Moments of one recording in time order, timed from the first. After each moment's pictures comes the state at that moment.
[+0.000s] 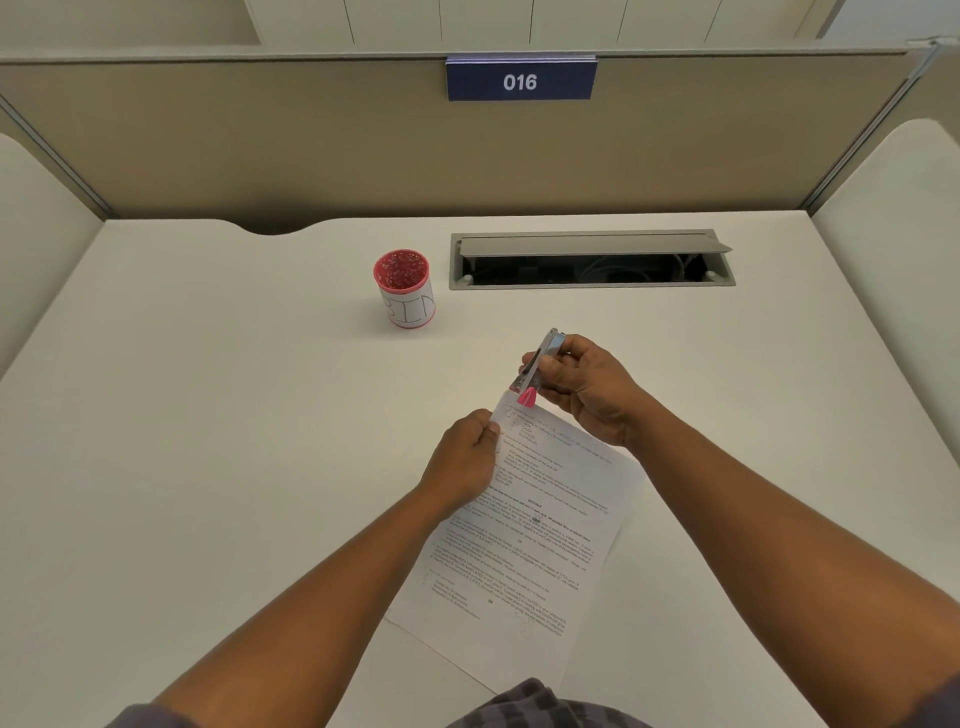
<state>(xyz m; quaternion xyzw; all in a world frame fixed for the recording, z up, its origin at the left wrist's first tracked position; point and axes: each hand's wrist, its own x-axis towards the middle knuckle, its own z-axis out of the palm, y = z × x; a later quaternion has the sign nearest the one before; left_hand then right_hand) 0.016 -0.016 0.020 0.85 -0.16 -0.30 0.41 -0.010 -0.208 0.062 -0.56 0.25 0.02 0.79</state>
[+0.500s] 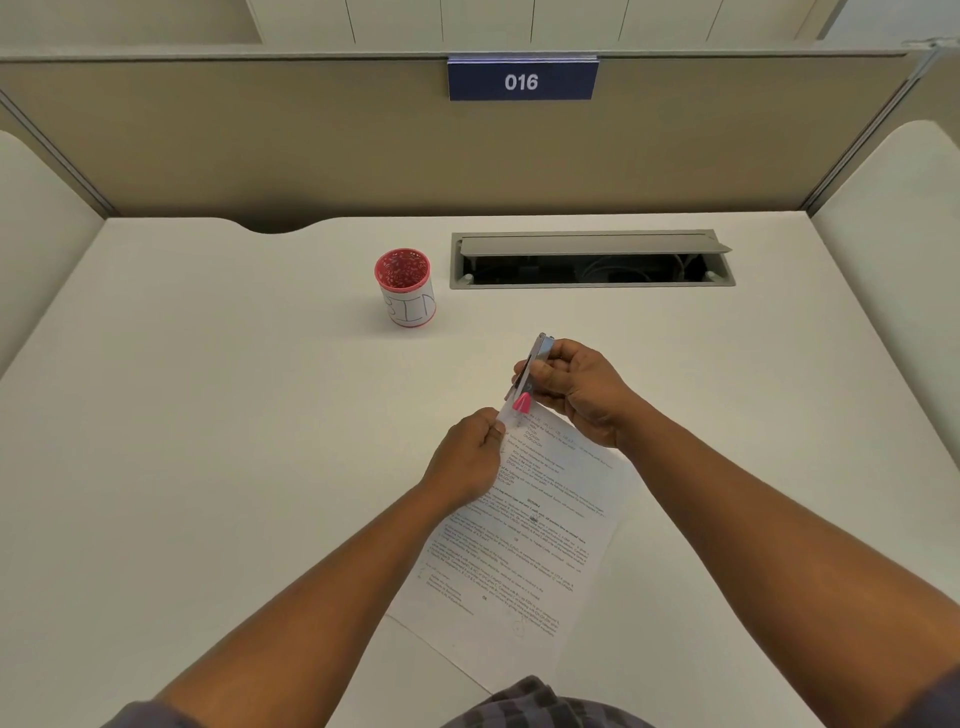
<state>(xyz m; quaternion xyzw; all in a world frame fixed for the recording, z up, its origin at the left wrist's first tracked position) 0.016 -0.019 0.019 0.86 -0.19 -0.28 0.37 -0.010 -0.198 0.066 -0.58 0.24 0.03 0.78</state>
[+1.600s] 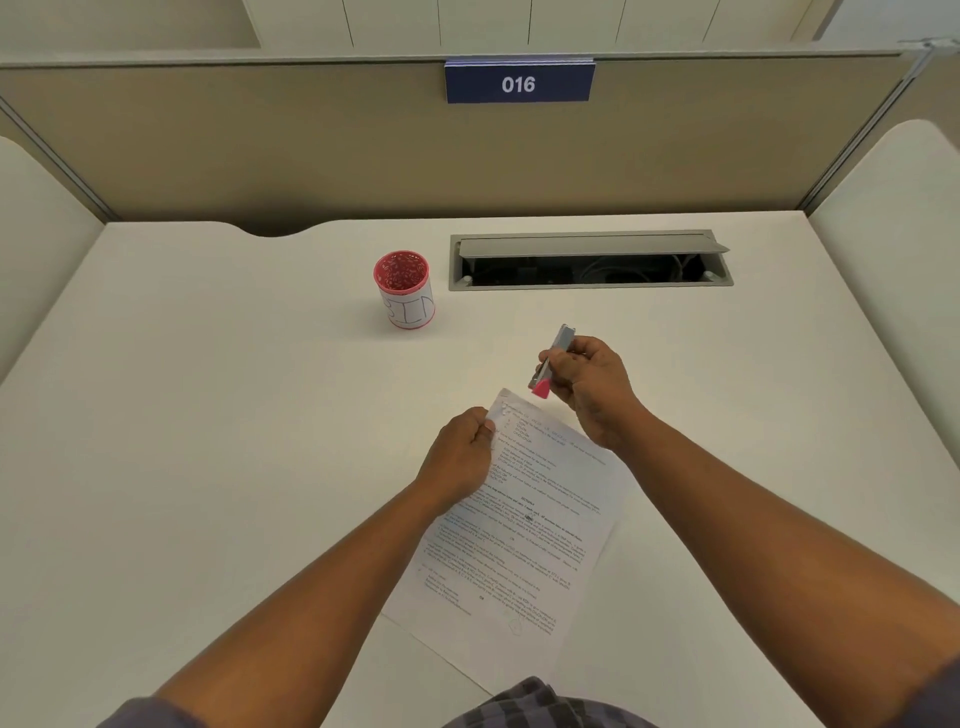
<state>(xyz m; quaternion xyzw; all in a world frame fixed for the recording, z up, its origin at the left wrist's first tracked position) 0.020 -0.014 0.022 0.86 -0.16 -0.29 0.38 -0.006 -0.203 0.051 -0.58 0.35 -0.08 0.74</state>
